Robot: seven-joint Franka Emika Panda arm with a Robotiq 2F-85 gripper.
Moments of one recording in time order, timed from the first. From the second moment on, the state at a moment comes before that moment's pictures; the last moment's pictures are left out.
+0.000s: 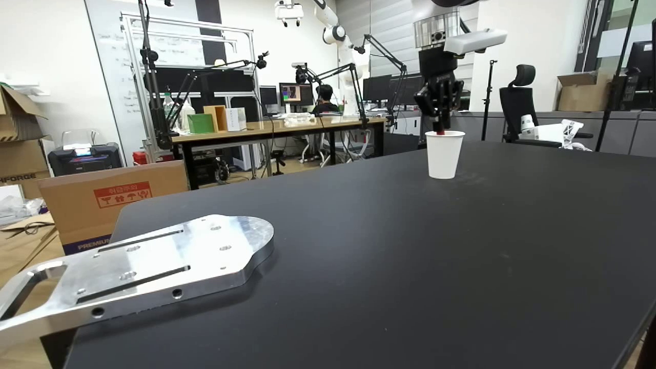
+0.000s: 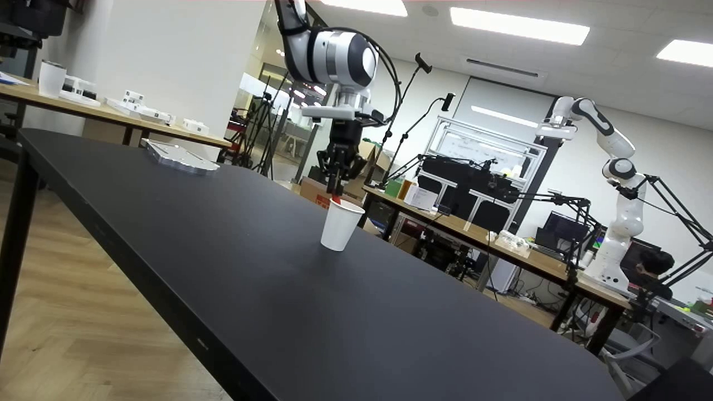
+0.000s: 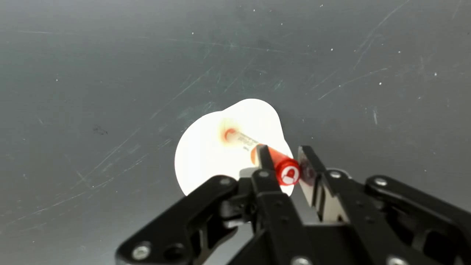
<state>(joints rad) 0.10 0.71 -0.06 -1.47 -0.20 2.19 0.20</state>
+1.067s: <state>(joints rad) 0.11 0.52 -0.04 -1.39 -0.14 1.87 0.19</state>
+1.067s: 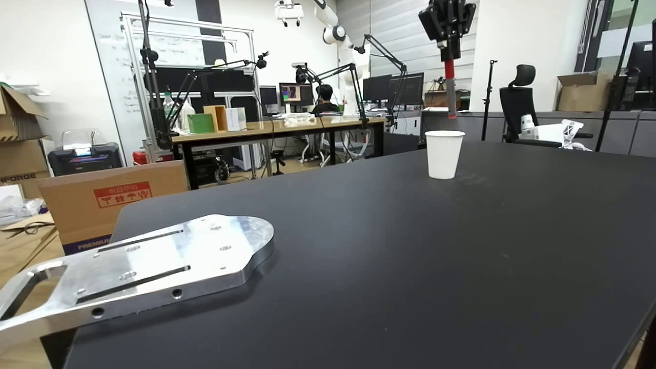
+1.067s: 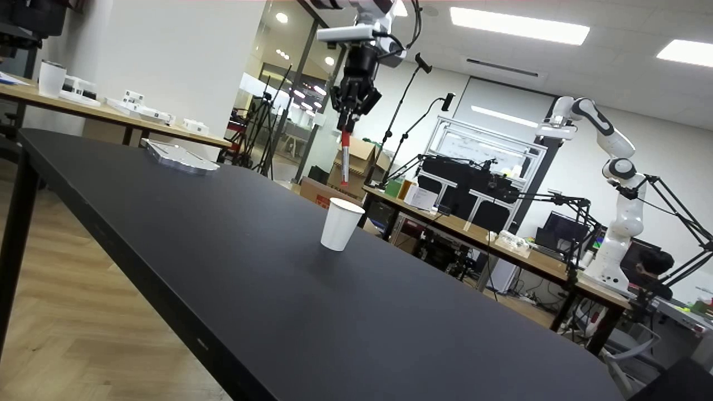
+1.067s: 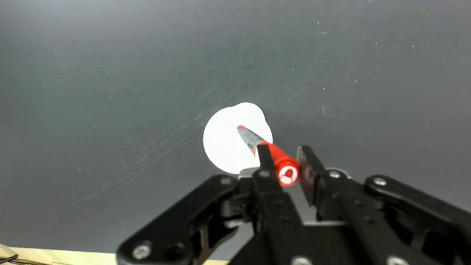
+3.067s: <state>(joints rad) 0.12 0.87 0.13 -1.30 0.02 1.36 -0.16</state>
